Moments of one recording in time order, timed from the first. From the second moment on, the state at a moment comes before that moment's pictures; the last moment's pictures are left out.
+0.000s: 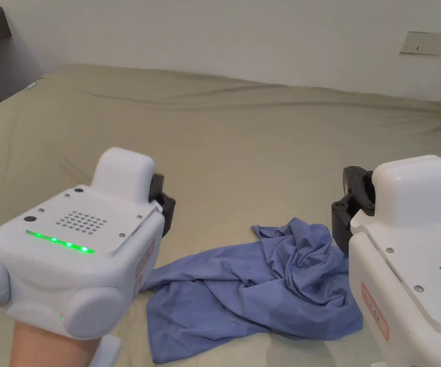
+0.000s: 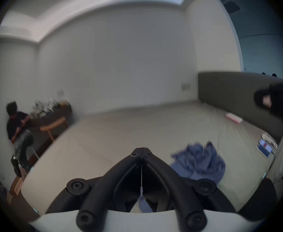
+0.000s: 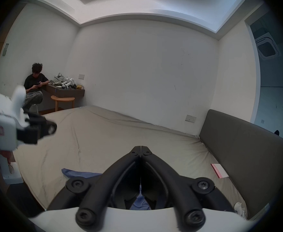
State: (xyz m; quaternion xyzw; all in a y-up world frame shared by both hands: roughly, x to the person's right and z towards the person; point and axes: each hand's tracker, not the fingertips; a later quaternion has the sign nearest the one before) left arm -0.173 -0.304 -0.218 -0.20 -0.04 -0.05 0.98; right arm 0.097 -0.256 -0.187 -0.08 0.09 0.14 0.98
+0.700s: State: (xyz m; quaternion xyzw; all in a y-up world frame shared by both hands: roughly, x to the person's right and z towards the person) left arm -0.234 -0.537 -0.355 -0.47 0.03 0.04 0.88; right arm 0.143 -0.339 -0.257 -0.21 0.05 0.18 0.96
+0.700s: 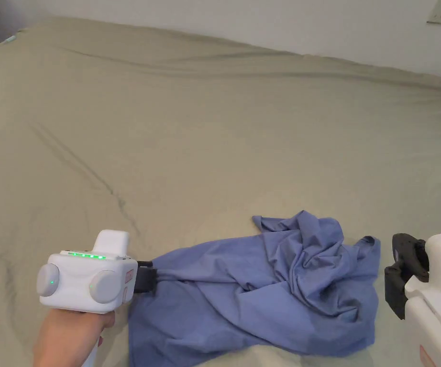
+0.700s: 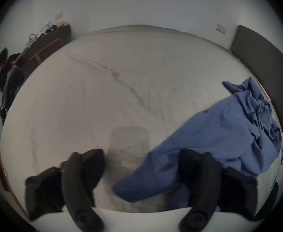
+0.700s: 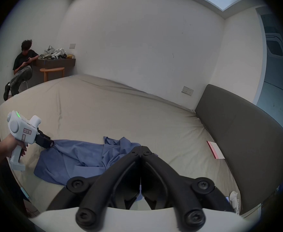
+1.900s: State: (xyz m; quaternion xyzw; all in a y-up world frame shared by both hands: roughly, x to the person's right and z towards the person) left arm -0.237 -0.480 -0.303 -0.40 0.03 -0.03 0.92; right arm 0.109 -0.501 -0.551 -0.51 0.19 0.26 0.80
